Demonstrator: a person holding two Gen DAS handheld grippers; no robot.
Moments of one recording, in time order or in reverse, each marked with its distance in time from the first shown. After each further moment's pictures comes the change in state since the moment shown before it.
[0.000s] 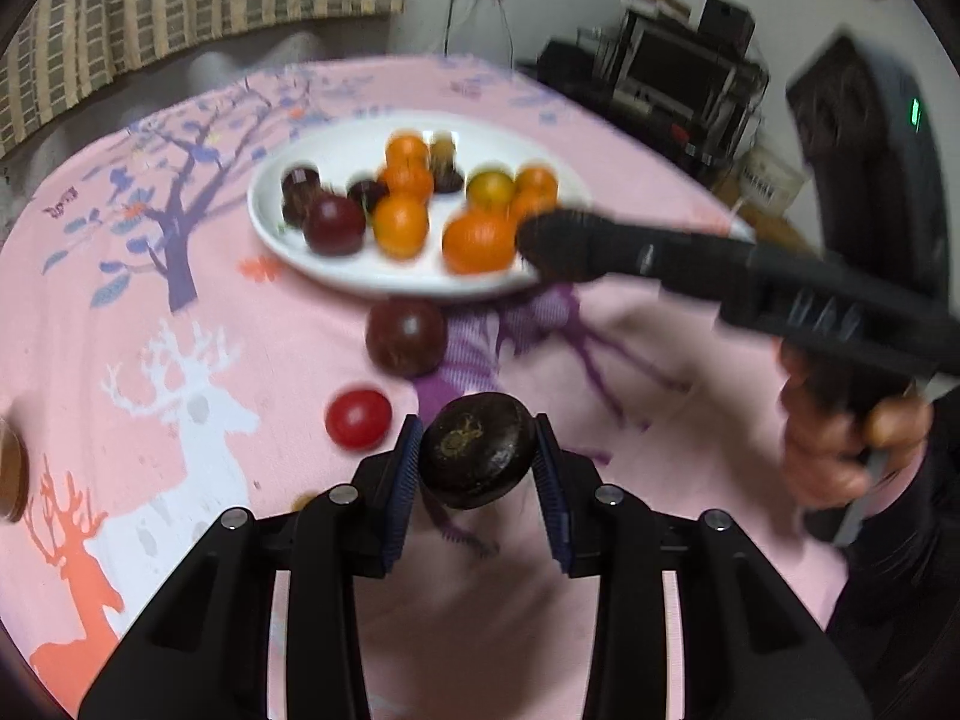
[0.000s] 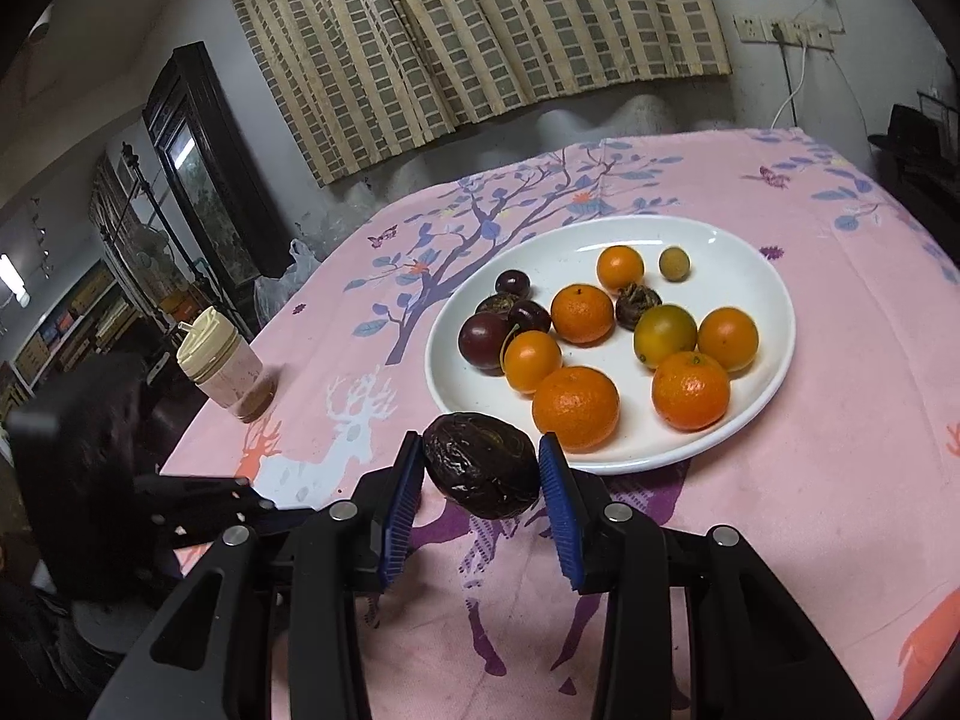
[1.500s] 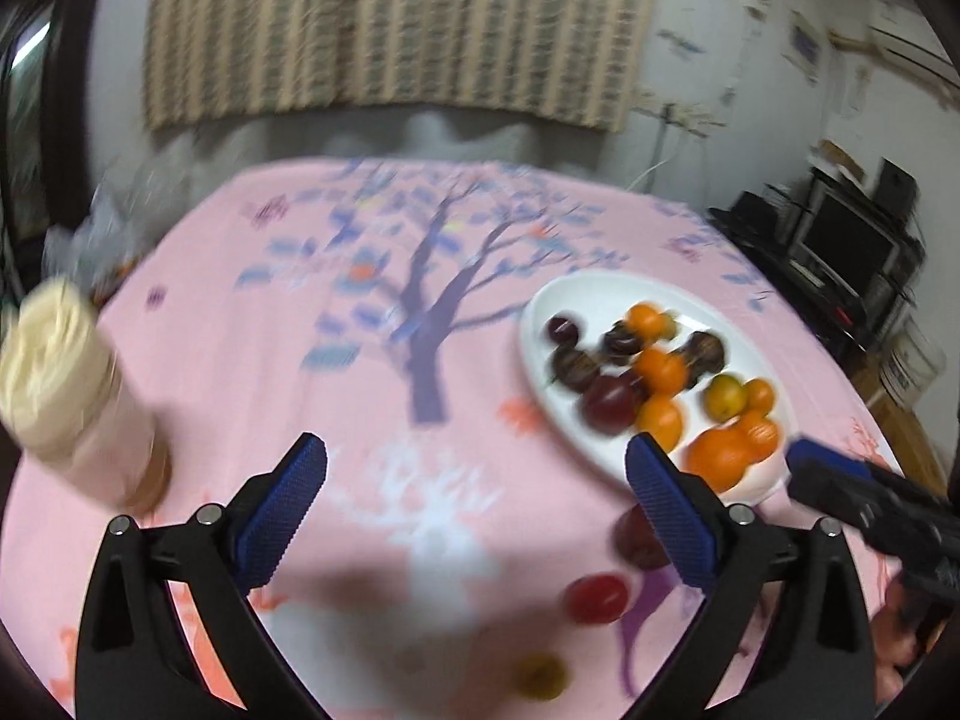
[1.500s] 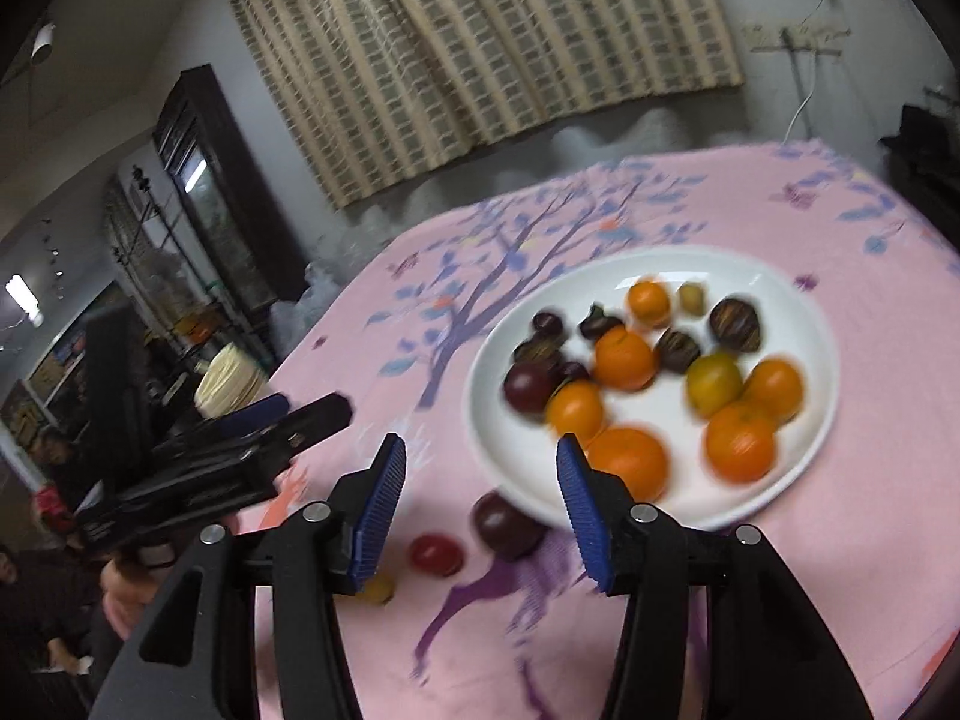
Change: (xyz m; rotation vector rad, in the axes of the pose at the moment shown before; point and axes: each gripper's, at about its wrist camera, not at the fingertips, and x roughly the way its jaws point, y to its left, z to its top) left arm -0.025 0.096 0.025 -0.346 -0.227 0.353; right arm 0.019 0.020 0.018 0.030 -0.010 0.065
